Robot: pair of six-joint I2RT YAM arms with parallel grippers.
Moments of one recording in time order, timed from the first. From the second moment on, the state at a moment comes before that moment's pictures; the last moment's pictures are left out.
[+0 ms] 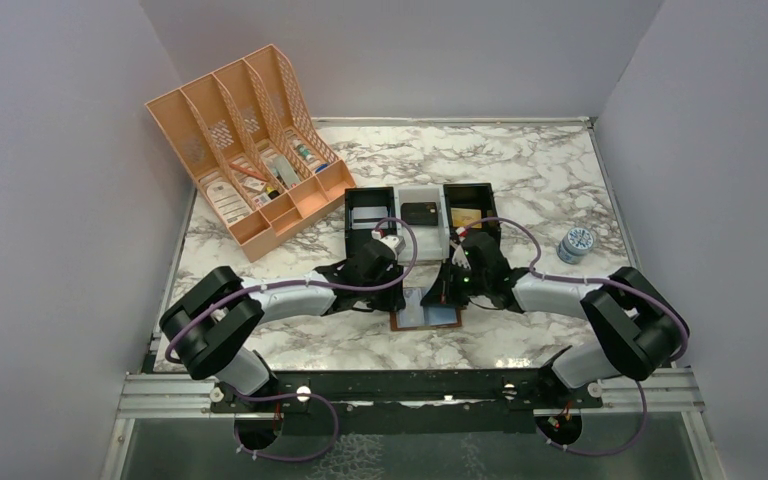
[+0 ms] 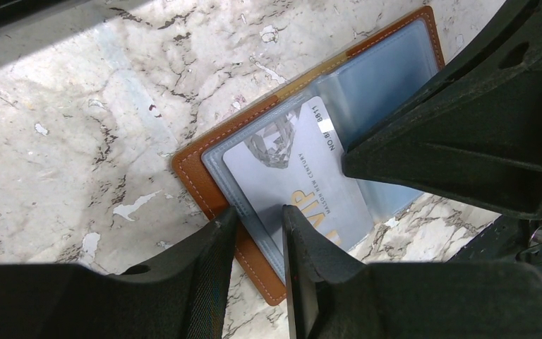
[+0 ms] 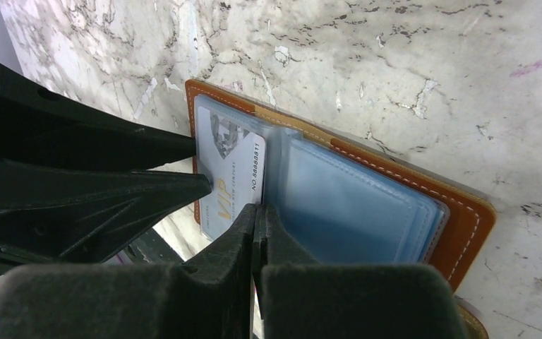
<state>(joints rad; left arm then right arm) -0.88 1.52 0.68 -0.02 0.10 -0.62 0.61 1.46 0.50 0.16 -0.41 0.78</state>
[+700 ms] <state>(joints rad) -0.89 1.53 0.69 -0.03 0.08 -0.62 0.56 1.41 0.49 0.10 -0.43 0.72</state>
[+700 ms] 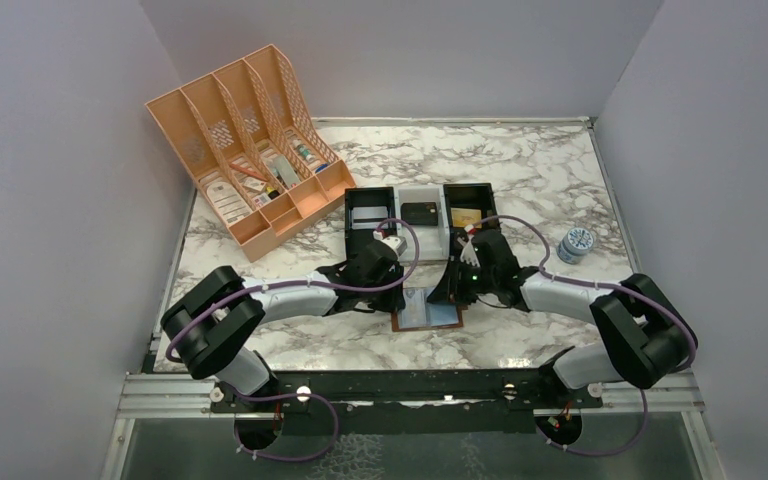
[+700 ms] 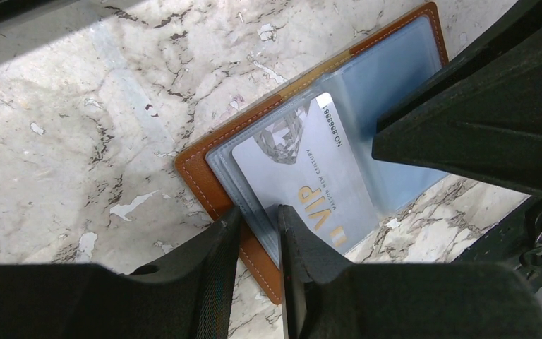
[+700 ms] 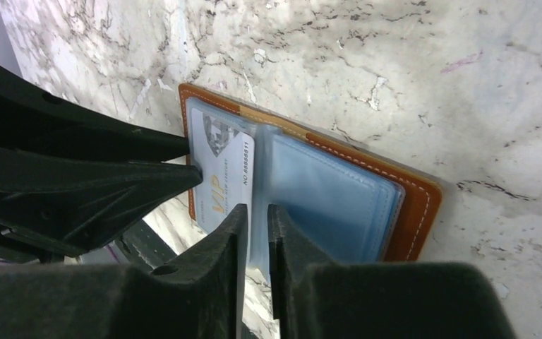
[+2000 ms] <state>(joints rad) -0.92 1.55 0.73 -0.07 0.04 -0.62 0.41 1.46 0.41 0.21 -0.70 0.68</state>
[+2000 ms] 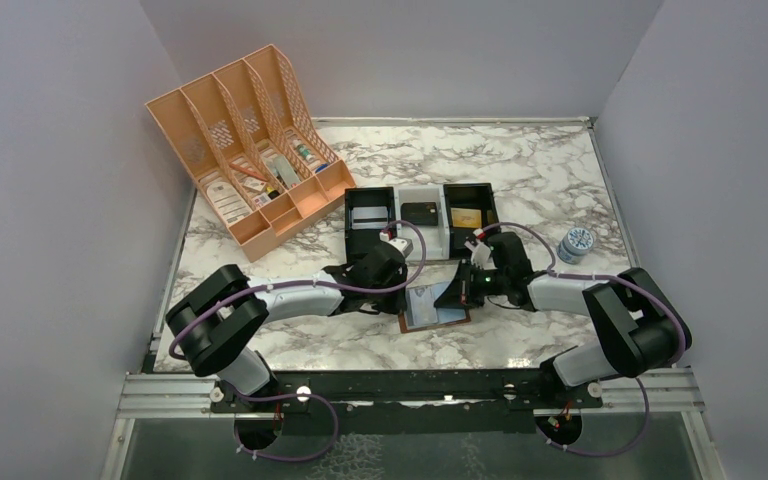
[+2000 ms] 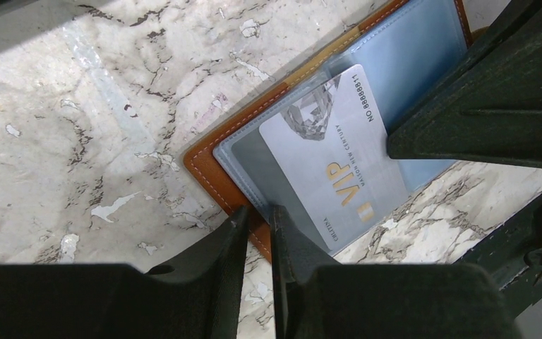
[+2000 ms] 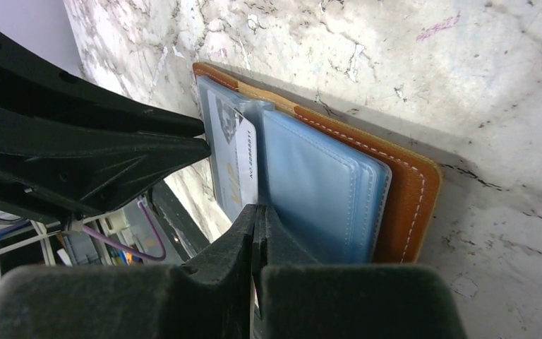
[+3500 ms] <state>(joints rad) -1.00 1.56 0.74 -0.02 0.01 -0.67 0.42 1.52 0.42 0.27 -0.75 0.69</state>
